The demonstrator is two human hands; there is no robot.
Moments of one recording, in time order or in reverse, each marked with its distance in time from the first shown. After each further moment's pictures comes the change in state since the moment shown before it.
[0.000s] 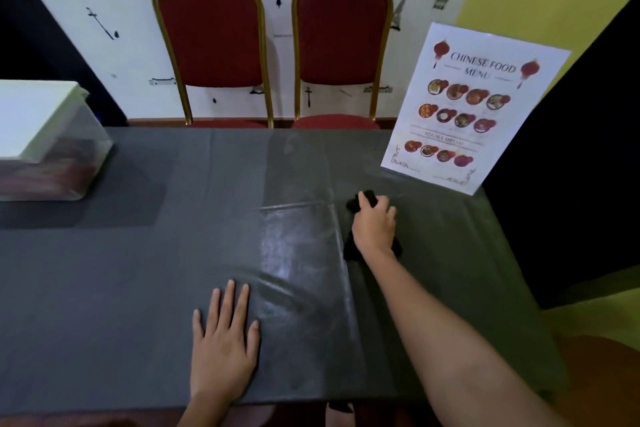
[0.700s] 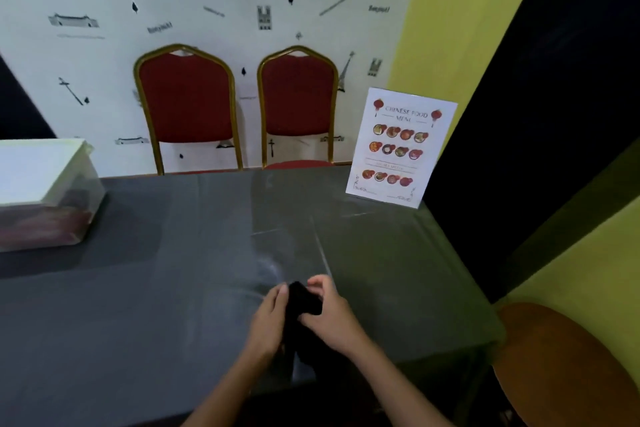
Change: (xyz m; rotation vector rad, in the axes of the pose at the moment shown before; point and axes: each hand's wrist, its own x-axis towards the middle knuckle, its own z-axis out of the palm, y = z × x) left_hand -0.001 0.055 -0.061 -1.158 -0.309 -0.115; right_hand -0.199 -0.027 -0.050 0.636 -0.401 -0.088
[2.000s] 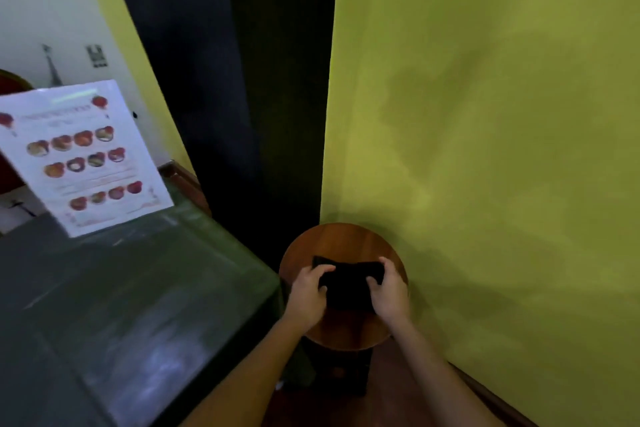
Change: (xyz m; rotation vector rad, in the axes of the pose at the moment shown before) left_hand -0.070 0.021 0.435 0.799 -0.726 0.551; right_hand -0.219 0.275 -0.299 0.046 0.970 0.639
